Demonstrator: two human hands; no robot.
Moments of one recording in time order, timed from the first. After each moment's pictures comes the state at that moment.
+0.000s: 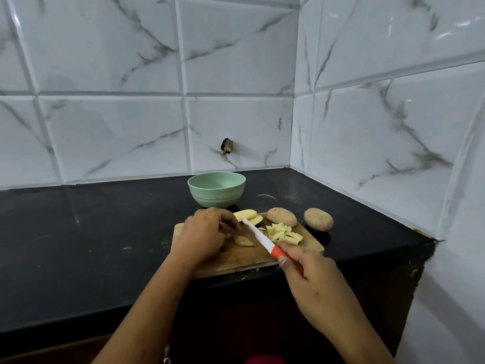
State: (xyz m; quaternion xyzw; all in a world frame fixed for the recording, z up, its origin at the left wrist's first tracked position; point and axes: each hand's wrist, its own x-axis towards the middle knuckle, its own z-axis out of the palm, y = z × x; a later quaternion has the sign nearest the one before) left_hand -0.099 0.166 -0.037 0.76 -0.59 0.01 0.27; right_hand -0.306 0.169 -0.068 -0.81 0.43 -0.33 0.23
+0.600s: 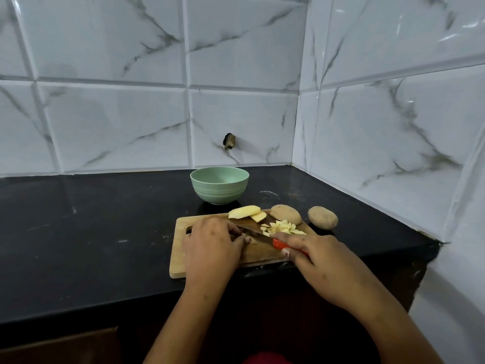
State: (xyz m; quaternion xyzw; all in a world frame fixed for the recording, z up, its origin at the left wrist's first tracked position) left_hand -0.130 0.184 -0.062 0.80 -0.48 0.08 0.34; right_hand -0.311 0.140 -0.045 -0.90 0.39 -0.19 0.10
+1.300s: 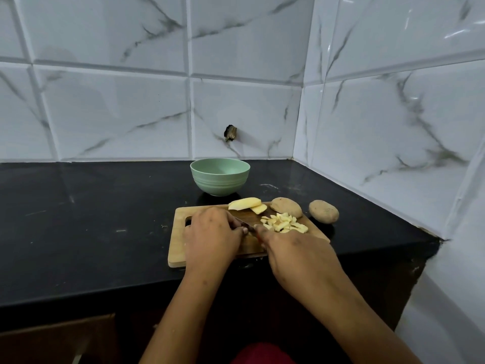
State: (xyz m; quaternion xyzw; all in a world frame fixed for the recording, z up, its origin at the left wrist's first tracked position) left_hand -0.126 0.175 -0.064 0.81 -0.45 0.03 0.37; right_hand -0.272 0.153 -0.050 -0.90 0.41 -0.11 -0.07
